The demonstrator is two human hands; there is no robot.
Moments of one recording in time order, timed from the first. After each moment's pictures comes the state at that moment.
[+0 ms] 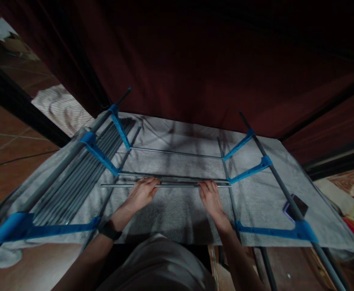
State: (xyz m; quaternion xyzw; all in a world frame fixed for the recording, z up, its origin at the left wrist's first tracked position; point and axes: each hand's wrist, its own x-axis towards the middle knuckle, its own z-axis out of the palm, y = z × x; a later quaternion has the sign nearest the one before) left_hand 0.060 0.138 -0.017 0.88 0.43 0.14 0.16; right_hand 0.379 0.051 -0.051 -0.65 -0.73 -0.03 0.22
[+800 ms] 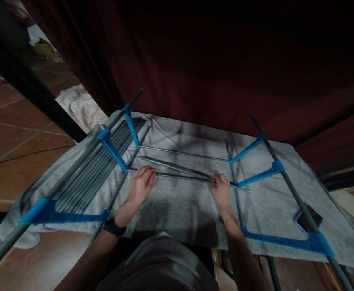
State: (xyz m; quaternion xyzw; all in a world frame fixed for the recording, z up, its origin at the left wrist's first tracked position) left_hand 0.045 0.139 -0.005 0.76 0.55 0.33 0.13; right_hand 0.405 0.087 -0.054 -0.72 -0.65 -0.05 0.24
